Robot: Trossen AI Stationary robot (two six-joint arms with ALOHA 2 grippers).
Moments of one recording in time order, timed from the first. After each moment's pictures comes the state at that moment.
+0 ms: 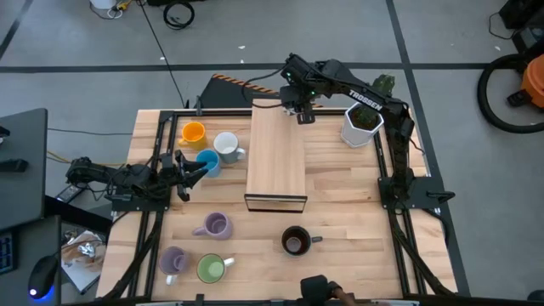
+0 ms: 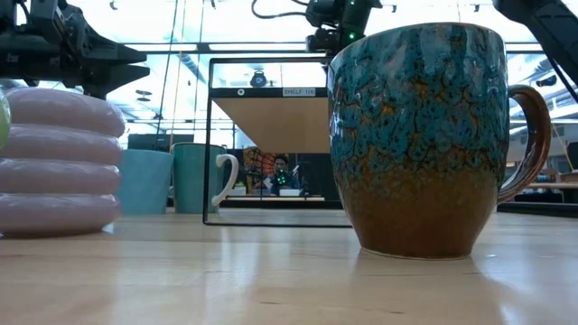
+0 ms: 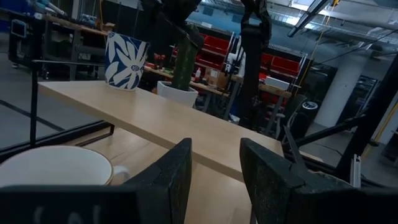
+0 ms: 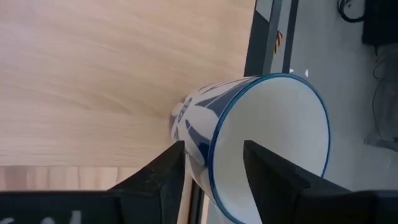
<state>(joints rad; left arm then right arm) -0.25 0.01 0.03 0.12 -0.58 -0.24 -0.51 1.97 2.18 -1.29 0.17 -0.70</state>
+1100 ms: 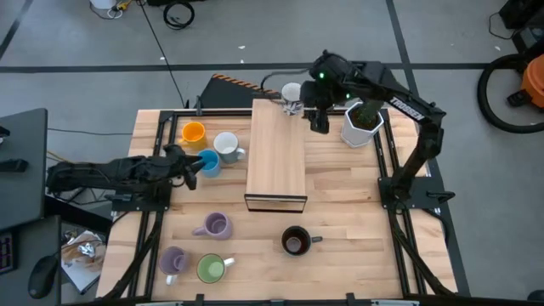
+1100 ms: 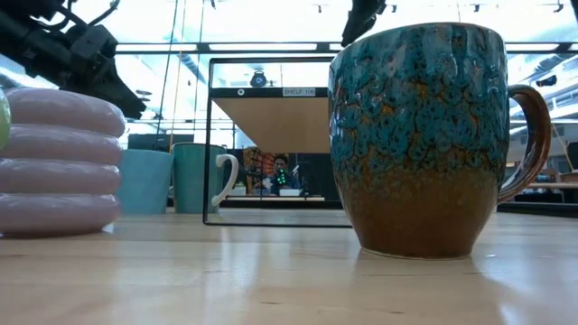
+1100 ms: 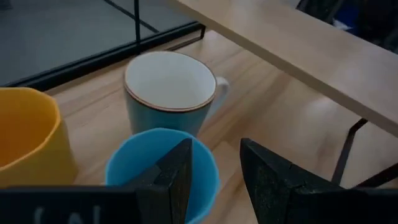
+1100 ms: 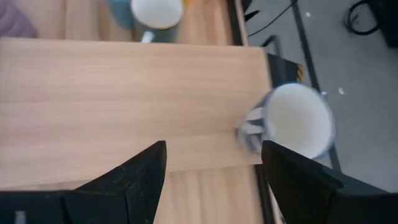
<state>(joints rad) -0.01 0.34 0.34 -0.49 -0.53 -0.51 -0.40 1.68 2.07 -1.31 -0.01 -0.34</state>
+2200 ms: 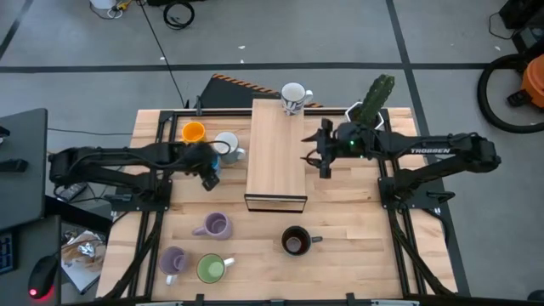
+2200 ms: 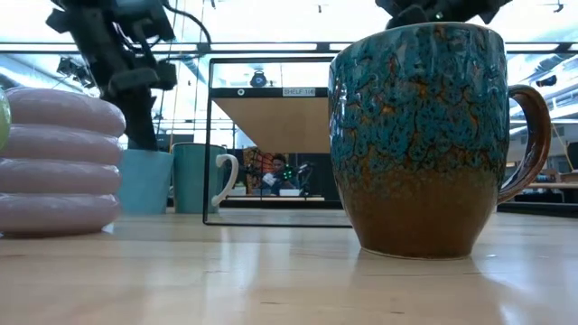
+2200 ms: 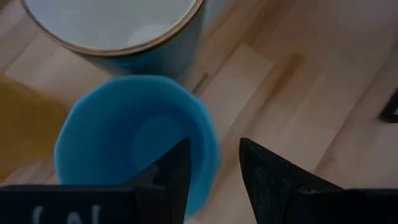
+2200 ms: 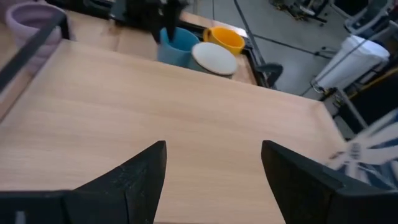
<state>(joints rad) 0.21 1.06 0.67 -0.69 -0.20 -0.37 -0.17 1.11 0.82 -0.14 0.06 -0.32</state>
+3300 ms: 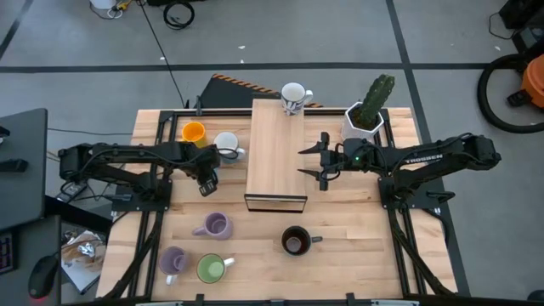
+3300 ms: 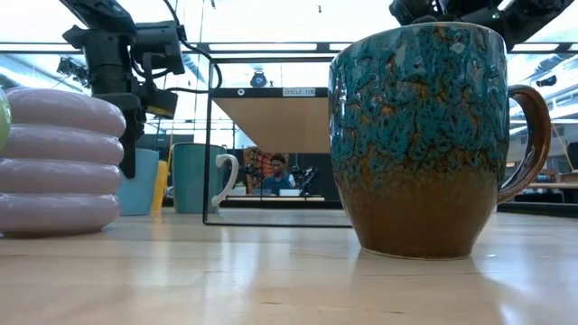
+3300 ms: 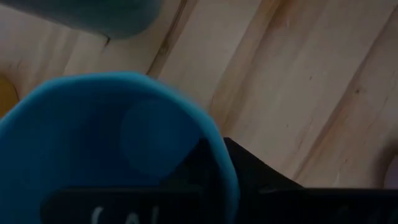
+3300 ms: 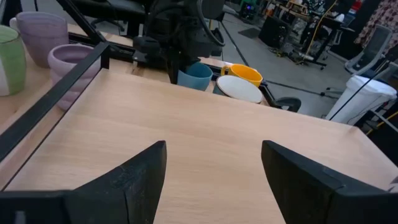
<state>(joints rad) 0.24 1.20 0.67 -0.76 -0.06 -0.22 -0.09 1.11 0.56 0.31 0.05 -0.28</state>
